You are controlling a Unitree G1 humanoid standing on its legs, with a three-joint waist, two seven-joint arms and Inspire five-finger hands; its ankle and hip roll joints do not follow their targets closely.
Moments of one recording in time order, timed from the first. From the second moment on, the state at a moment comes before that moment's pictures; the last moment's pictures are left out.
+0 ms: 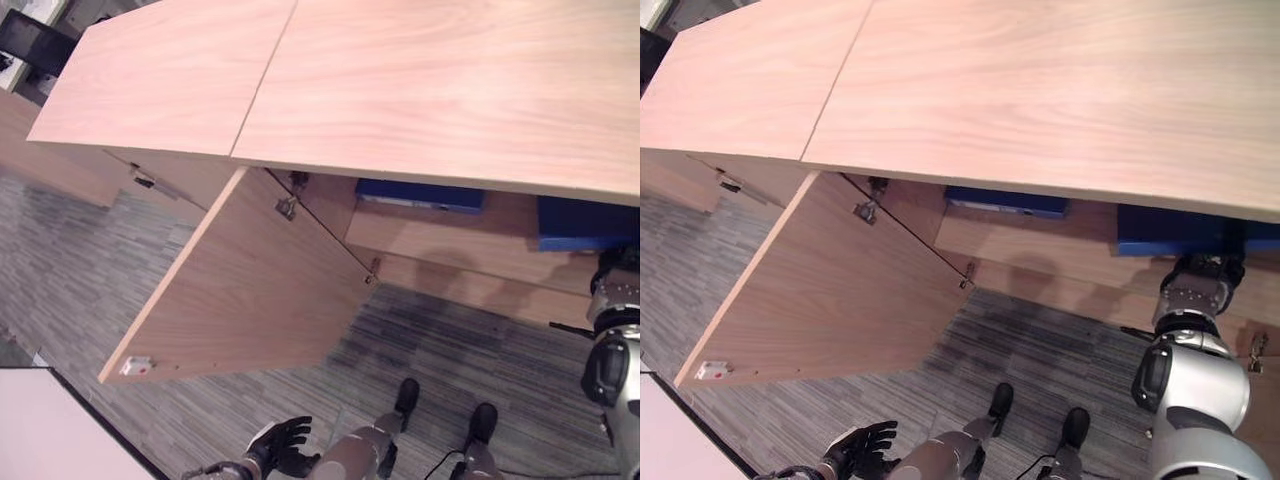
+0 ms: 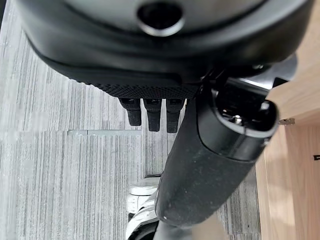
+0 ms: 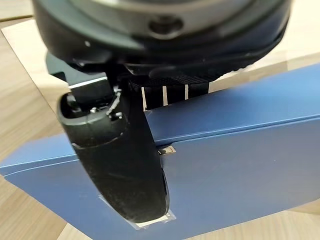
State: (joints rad) left arm 0.14 0.34 -0.41 0.76 -0.23 -0.11 -0.18; right arm -0.96 -0.68 -0.31 1.32 1.49 -0.28 -0.17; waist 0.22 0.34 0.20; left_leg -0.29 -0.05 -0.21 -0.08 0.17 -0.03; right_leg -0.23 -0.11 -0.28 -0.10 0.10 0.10
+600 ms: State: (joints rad) left arm 0.04 0.39 -0.42 0.74 -0.32 -0.13 -0.16; right arm -1.39 -0.78 -0.15 1.35 1.45 -0.27 -0.19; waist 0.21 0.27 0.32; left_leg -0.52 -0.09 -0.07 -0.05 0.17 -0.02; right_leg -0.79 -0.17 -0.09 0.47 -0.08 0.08
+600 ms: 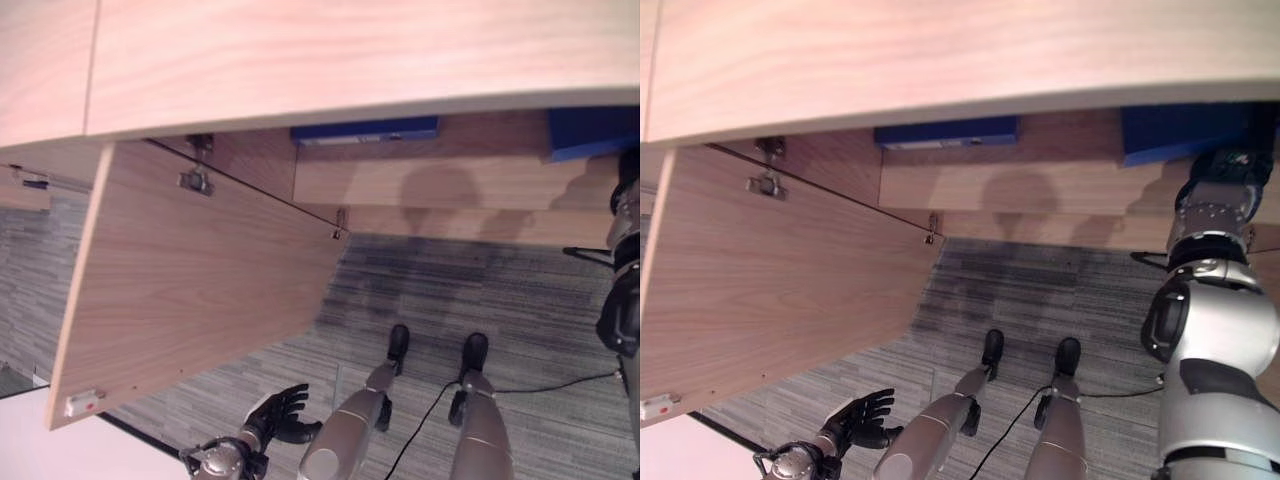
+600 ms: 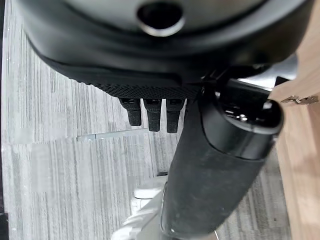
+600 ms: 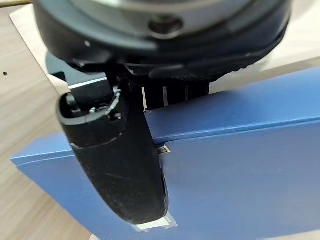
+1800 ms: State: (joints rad) left arm -0.06 0.54 -0.49 0.70 -0.38 -0.13 -0.12; right arm -1.42 -0.65 -0.06 1.30 1.46 -0.30 -0.22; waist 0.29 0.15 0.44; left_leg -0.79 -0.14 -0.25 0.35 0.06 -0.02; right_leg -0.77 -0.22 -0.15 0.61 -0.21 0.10
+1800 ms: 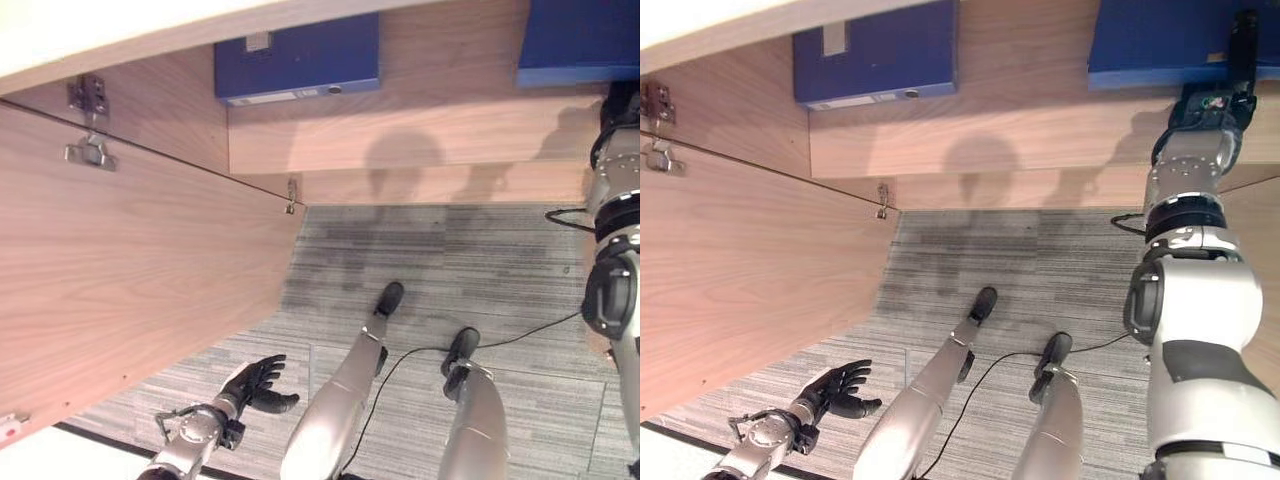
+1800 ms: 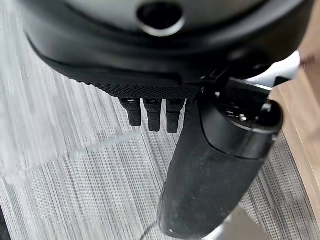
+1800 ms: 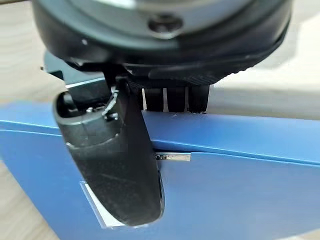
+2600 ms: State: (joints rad) left arm -0.01 0.57 -0.47 0.64 -0.38 -0.14 -0.12; right arm -1.50 -0.69 0.00 1.36 1.45 -0.29 -0.23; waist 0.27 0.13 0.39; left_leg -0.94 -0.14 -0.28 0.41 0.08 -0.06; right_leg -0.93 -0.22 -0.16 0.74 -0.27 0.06
